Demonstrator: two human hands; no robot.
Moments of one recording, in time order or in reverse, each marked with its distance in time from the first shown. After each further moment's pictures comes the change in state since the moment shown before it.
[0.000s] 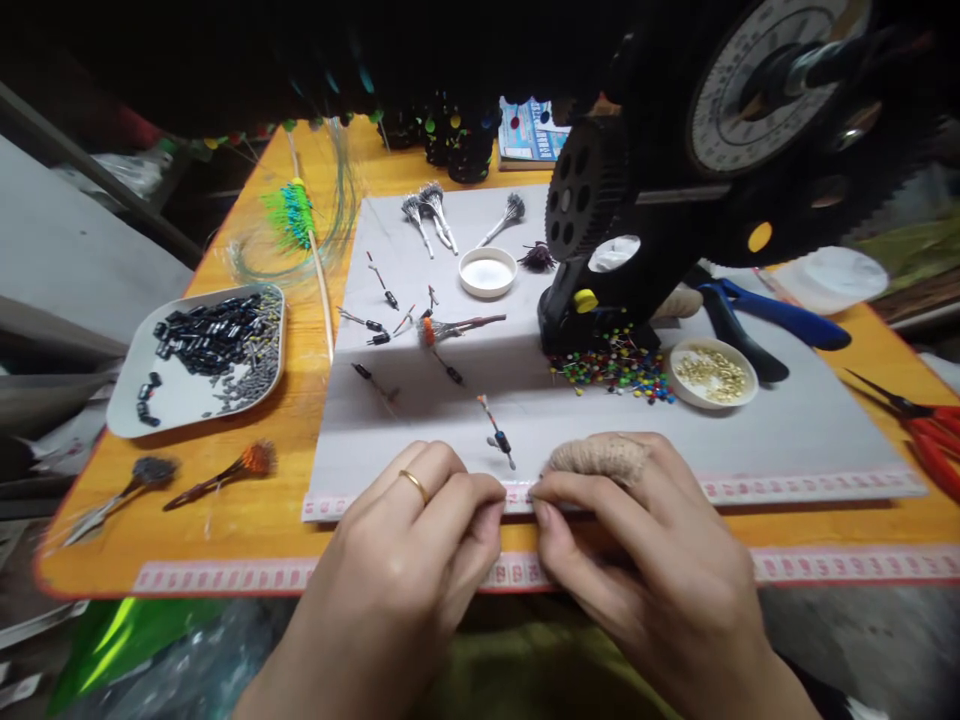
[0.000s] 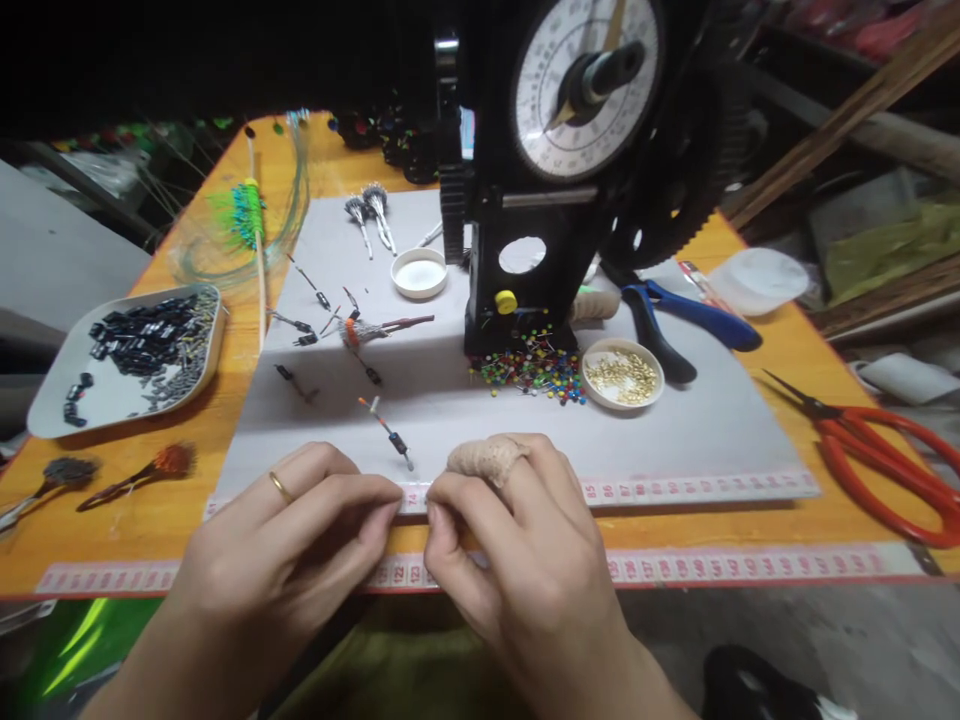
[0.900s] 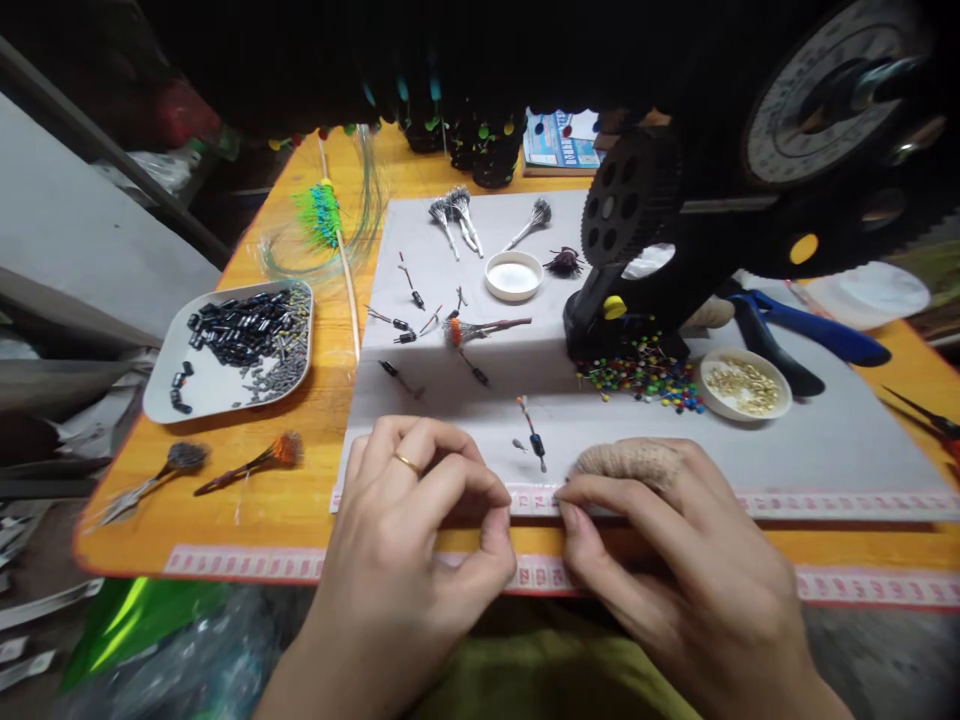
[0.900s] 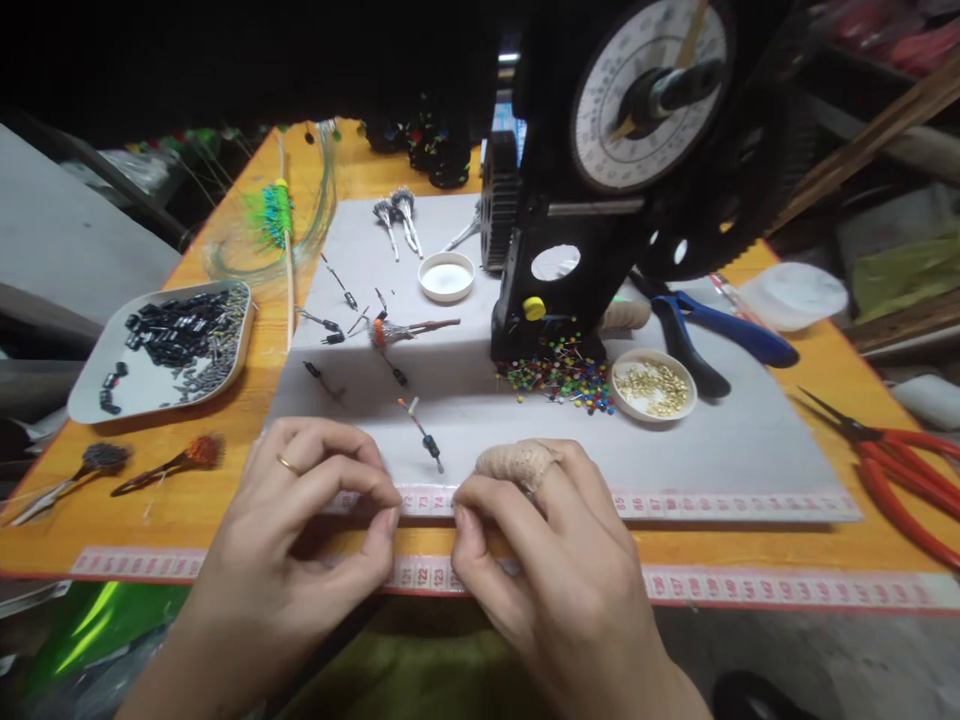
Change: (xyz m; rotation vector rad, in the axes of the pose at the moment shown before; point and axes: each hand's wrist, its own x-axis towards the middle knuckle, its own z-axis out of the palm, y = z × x) left_hand -0.001 -0.004 -0.003 -0.024 0.092 -0.164; right_hand -0.001 0.001 0.001 0.005 -0.040 -0.040
